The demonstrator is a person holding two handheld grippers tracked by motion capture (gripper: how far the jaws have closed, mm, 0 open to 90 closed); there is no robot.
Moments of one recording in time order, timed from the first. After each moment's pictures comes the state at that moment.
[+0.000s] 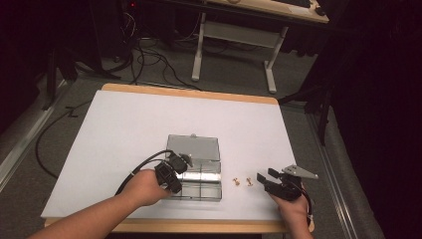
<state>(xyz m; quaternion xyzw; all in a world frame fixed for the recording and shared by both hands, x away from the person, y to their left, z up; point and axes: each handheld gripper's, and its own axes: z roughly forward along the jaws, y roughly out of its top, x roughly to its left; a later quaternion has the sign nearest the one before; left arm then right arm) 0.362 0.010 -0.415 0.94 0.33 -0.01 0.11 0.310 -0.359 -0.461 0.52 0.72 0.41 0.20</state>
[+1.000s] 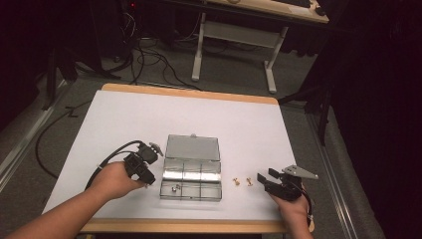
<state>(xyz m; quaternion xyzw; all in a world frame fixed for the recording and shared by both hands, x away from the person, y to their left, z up) 0.382 0.086 -0.415 0.93 0.36 0.04 0.10 0.310 -0.359 -0.461 0.52 0.72 0.41 0.20</state>
